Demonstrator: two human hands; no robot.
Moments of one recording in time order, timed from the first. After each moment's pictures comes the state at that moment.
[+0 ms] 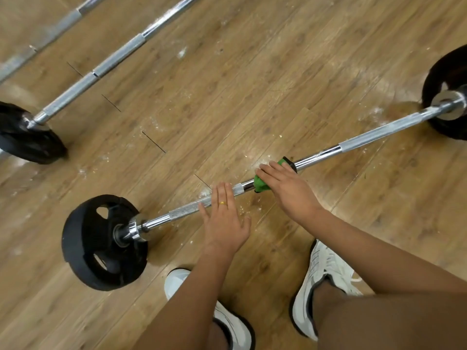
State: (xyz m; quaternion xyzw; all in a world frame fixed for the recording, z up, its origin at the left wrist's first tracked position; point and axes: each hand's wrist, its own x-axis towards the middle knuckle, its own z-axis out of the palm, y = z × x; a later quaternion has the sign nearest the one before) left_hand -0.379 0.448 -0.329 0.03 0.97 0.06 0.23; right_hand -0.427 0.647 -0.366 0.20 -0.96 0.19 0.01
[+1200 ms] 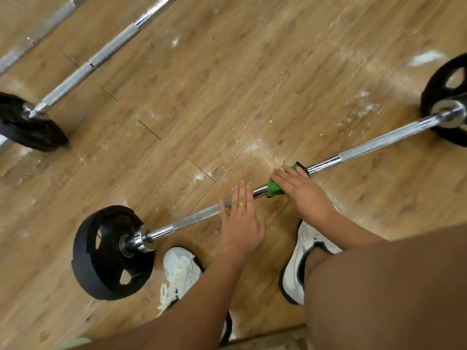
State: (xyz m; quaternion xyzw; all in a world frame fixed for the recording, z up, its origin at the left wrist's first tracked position) left_hand -0.315 0.501 -0.320 0.11 0.96 0.06 0.26; right_hand -0.353 0.703 -0.362 0.21 -0.96 0.17 -0.05
